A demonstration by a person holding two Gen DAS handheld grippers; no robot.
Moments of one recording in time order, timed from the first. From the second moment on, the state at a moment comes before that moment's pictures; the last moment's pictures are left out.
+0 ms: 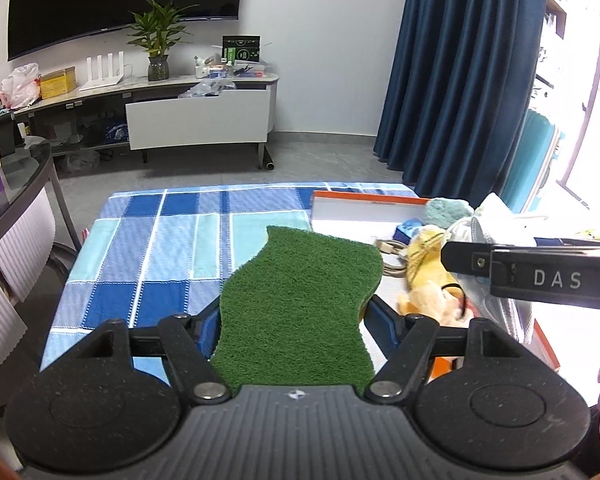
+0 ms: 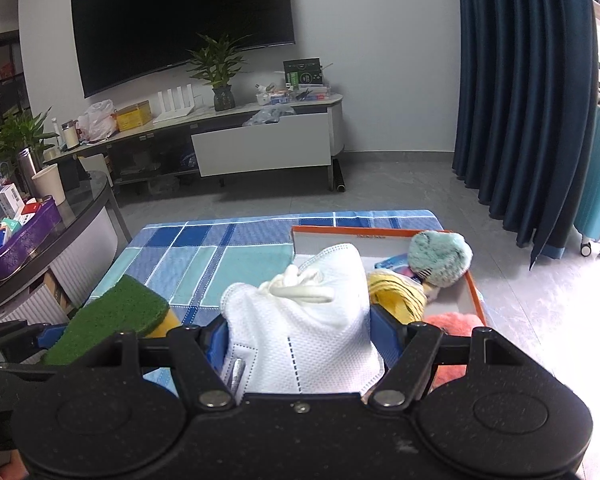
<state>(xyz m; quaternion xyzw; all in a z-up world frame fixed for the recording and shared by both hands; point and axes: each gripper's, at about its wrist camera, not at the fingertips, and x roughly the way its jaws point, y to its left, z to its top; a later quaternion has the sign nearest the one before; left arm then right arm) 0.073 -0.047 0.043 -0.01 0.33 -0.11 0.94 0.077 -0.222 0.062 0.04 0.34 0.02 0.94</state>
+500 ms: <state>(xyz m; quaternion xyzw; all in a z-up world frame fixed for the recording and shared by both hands) 0.061 -0.079 0.043 0.00 0.32 -0.15 0.94 0.046 -0.262 0.068 0.06 0.33 -0.01 0.94</state>
